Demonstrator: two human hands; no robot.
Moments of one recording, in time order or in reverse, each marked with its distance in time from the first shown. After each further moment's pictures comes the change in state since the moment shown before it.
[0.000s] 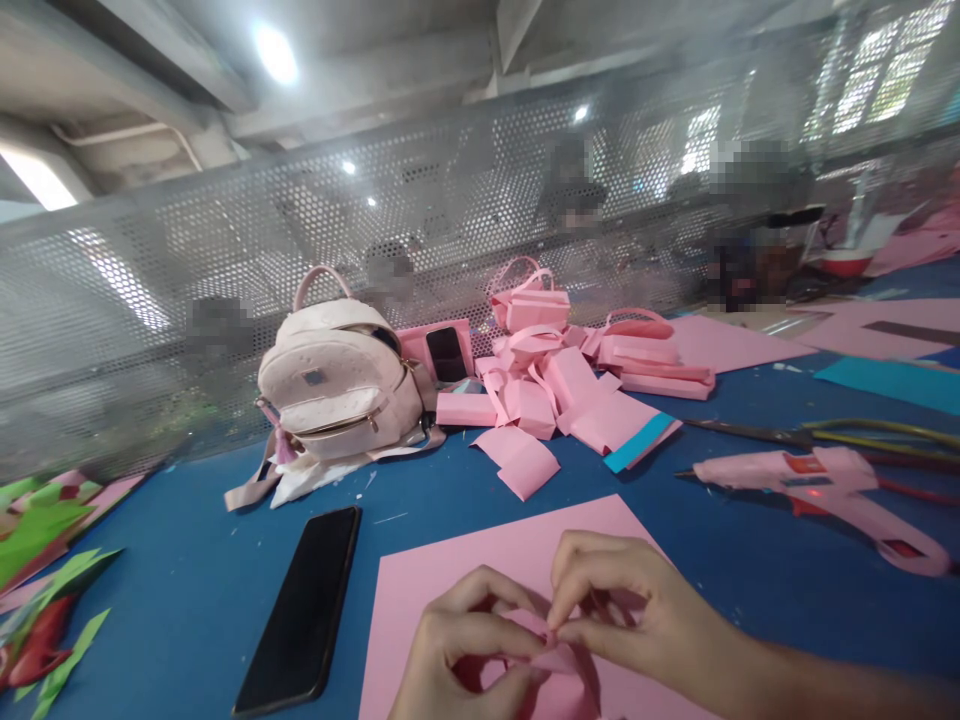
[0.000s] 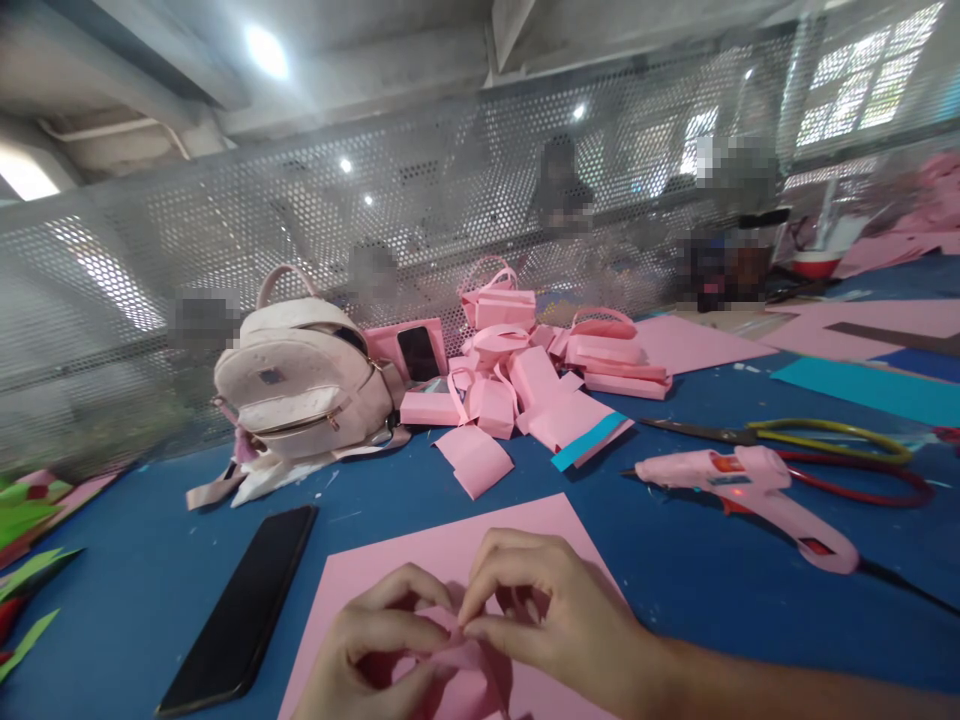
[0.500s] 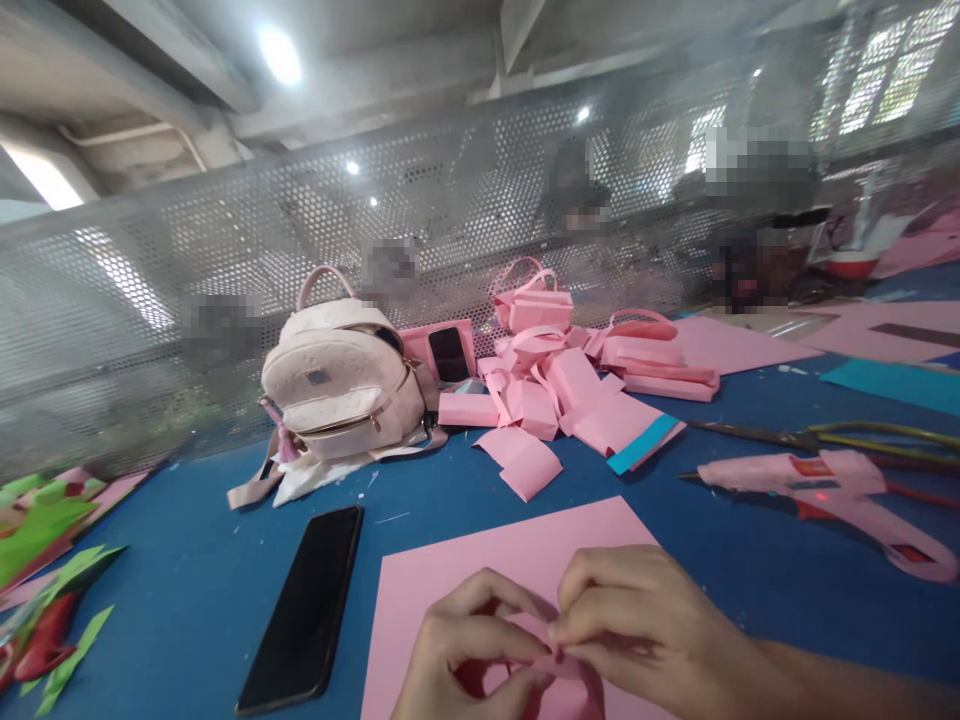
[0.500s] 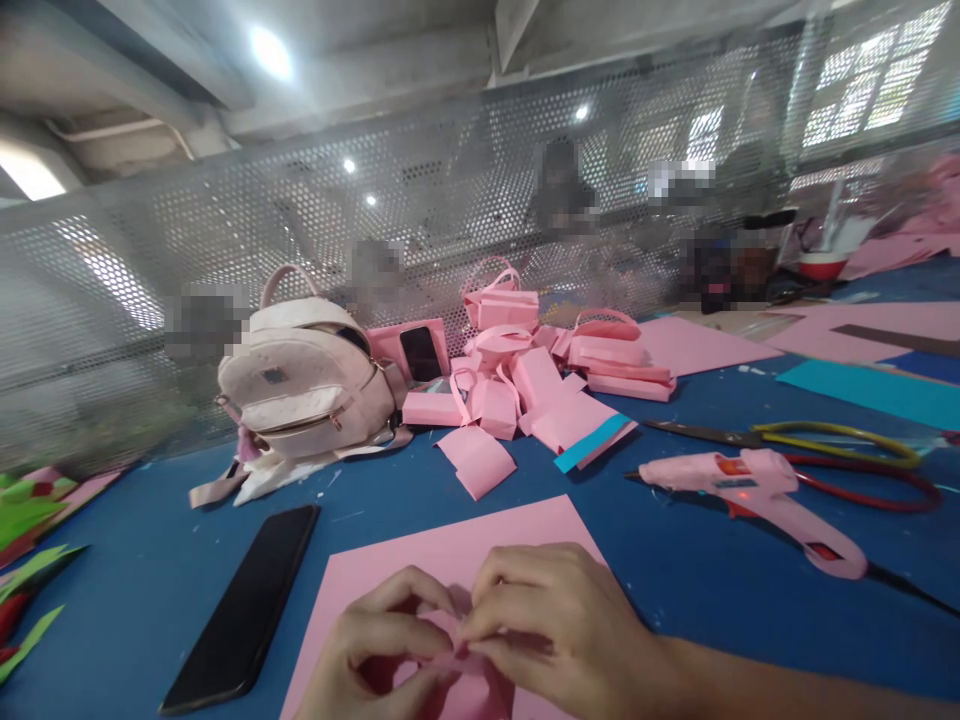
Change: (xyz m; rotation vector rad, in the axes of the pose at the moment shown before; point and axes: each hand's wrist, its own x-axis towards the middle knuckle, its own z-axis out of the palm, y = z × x) left_hand -0.001 -0.005 -0.002 -0.070 -0.025 0.047; right_hand -0.005 0.004 -0.006 -0.378 -0.018 -0.434
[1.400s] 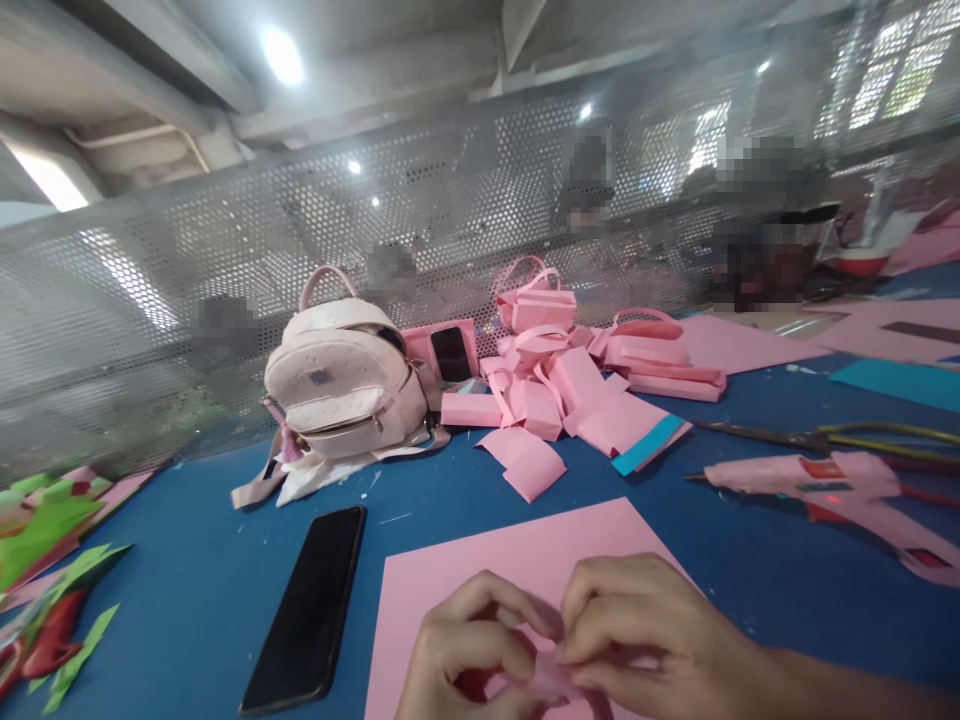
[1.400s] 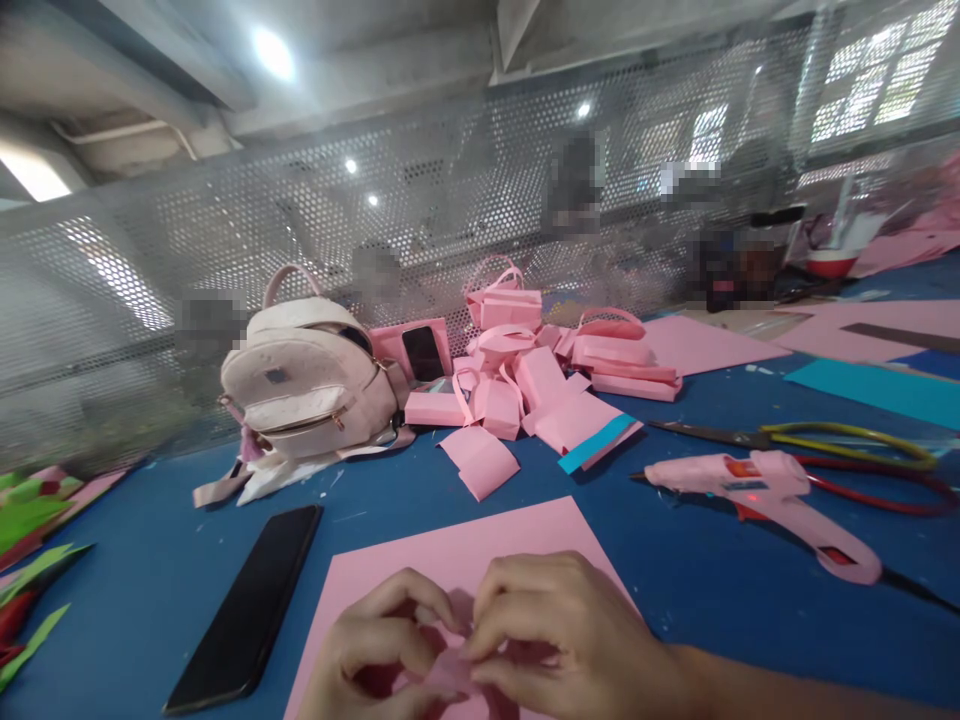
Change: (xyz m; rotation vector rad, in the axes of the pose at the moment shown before) left_hand 0.001 0.008 0.002 0.002 0.075 0.079; right_hand 0.000 -0.001 0.003 0.063 -0.096 0.110
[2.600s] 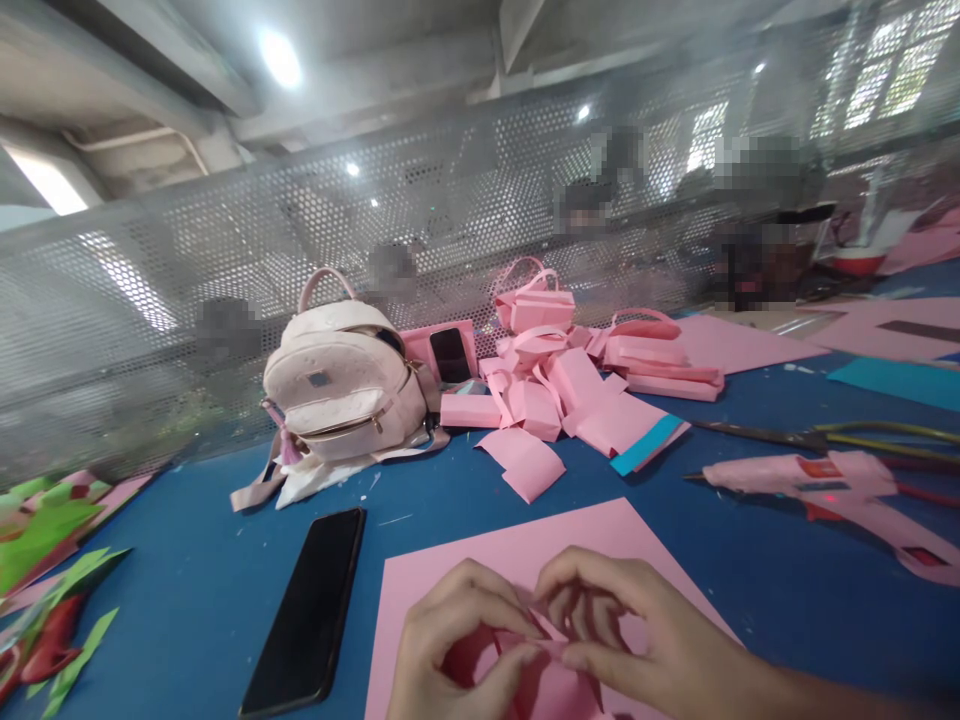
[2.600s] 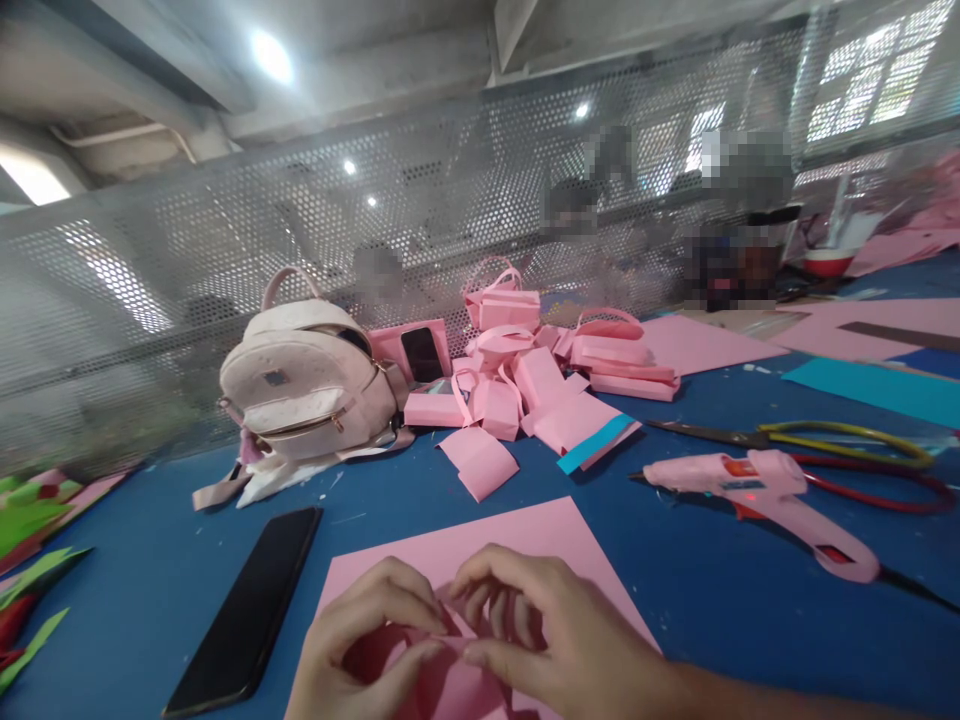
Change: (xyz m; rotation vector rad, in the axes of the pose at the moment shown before) left_hand 0.008 0.019 -0.004 0.183 0.100 0.057; right_hand 0.004 -0.006 0.009 0.365 -0.005 0.483
